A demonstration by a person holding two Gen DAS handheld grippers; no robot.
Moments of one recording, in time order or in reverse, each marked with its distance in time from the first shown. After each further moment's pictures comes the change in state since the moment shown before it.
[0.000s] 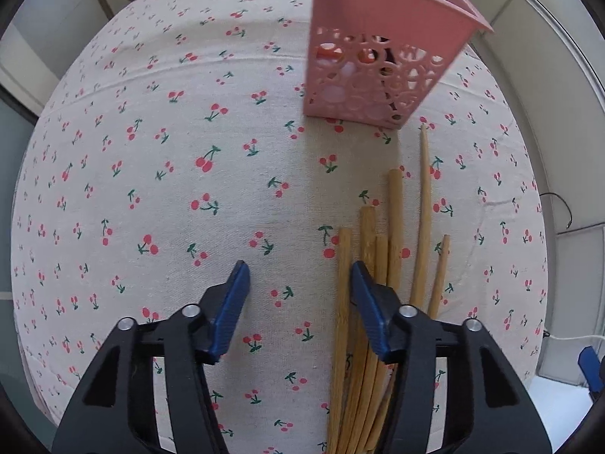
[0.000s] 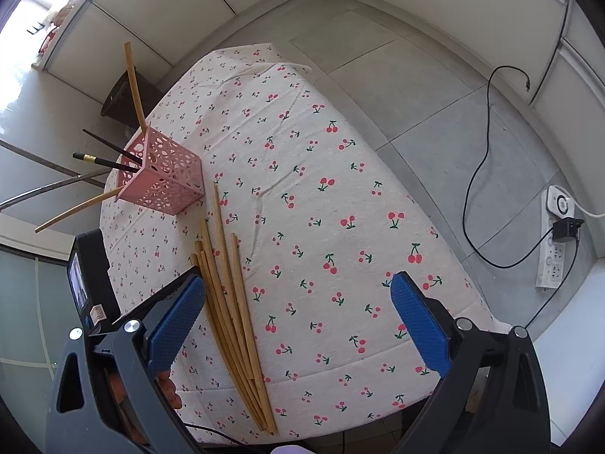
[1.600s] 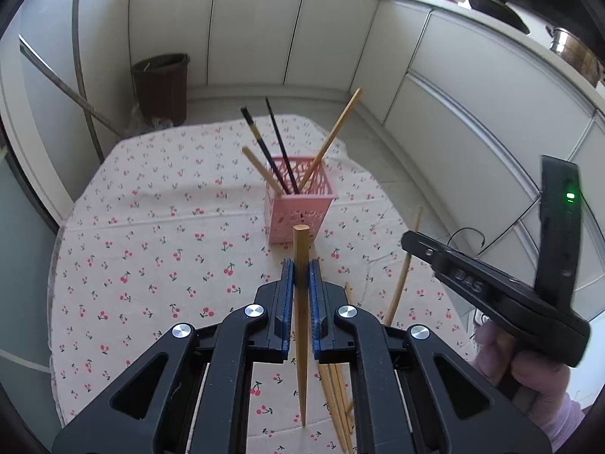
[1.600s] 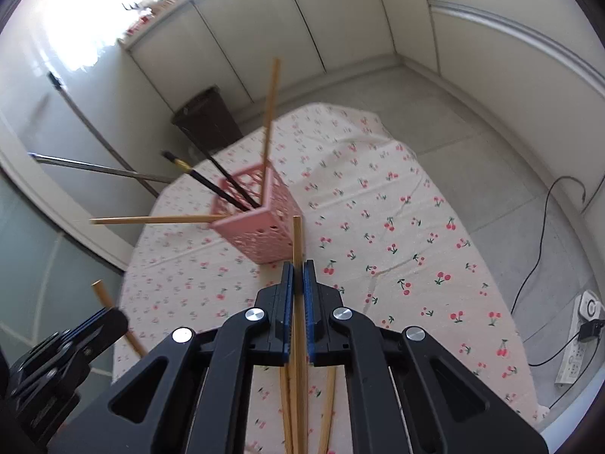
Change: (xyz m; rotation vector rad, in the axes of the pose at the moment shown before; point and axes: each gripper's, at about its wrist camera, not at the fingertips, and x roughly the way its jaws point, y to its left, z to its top) left arm -0.172 0.049 -0.041 0.171 -0.457 -0.256; right arm -0.008 0.103 -0.007 -0.281 -0.292 0.132
